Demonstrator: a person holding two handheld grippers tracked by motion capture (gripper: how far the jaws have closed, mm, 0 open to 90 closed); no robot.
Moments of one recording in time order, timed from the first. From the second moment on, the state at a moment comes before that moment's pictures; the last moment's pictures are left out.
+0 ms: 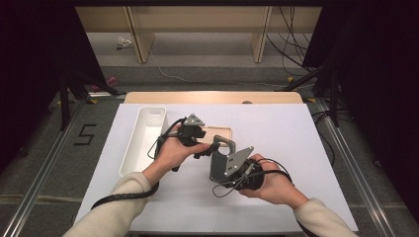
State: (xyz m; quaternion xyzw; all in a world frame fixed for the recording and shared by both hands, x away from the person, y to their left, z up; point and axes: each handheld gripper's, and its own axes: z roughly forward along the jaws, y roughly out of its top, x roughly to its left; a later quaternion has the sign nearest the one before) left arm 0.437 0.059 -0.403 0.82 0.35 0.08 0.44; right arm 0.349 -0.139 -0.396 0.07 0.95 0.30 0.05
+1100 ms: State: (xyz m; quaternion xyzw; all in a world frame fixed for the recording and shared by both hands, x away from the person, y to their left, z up) left arm 0.457 0.045 -0.414 0.81 0.44 0.03 0.37; right arm 0.348 -0.136 -0.396 0.06 0.95 0.29 0.06
